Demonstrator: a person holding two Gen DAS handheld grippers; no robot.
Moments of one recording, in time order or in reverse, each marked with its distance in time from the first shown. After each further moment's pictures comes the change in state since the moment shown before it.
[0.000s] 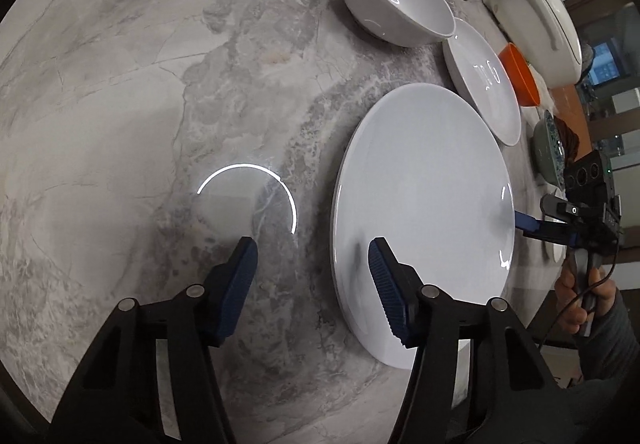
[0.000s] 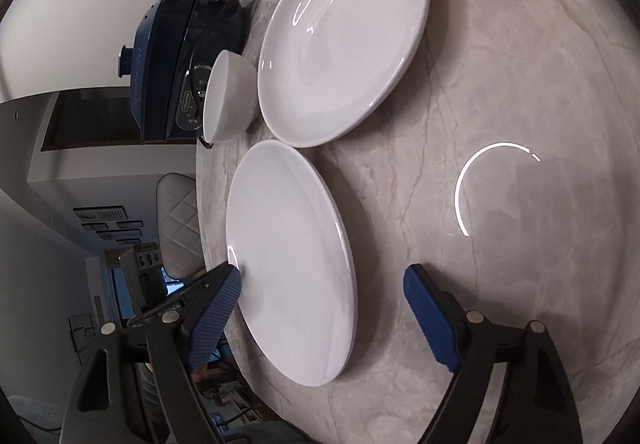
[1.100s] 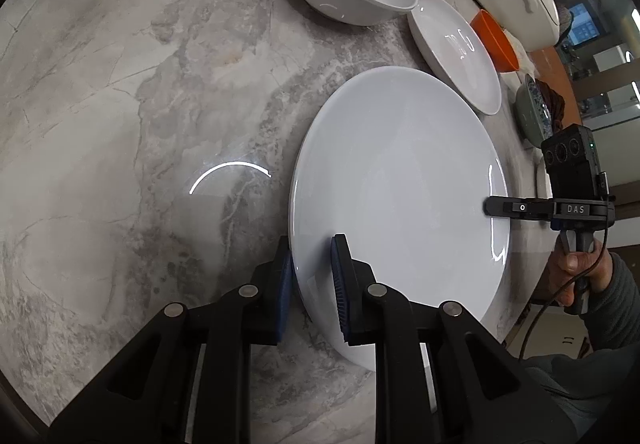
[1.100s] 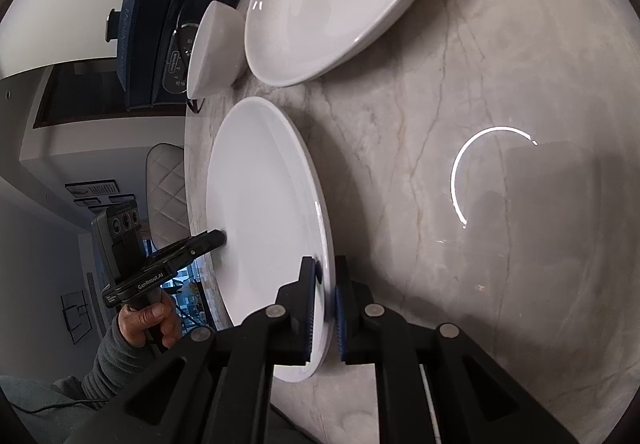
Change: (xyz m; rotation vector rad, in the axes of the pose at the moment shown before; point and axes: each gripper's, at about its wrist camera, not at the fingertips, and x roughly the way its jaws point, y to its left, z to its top) left arm 0.008 -0.037 -0.004 0.138 0.040 -0.036; right arm 0.020 -0.001 -0.015 -0.026 0.079 -0.029
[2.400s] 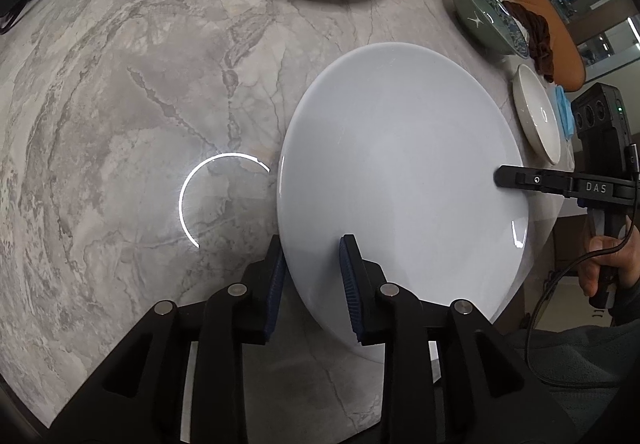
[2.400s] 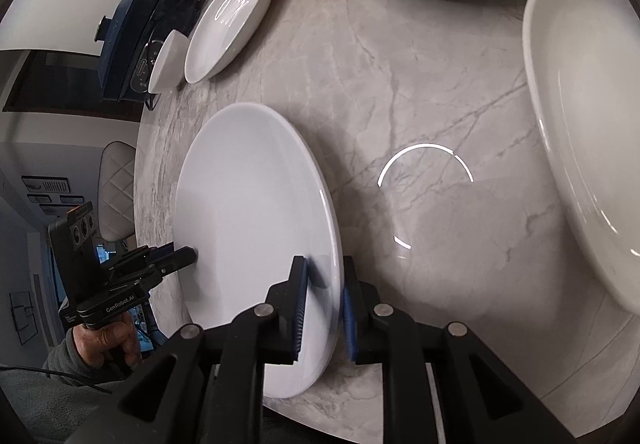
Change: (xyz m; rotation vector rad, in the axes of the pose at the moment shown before) left arm 0.067 -0.186 -0.075 0.106 0.037 0.087; right arm -0.100 -0.057 -0.076 -0.055 -0.099 -0.230
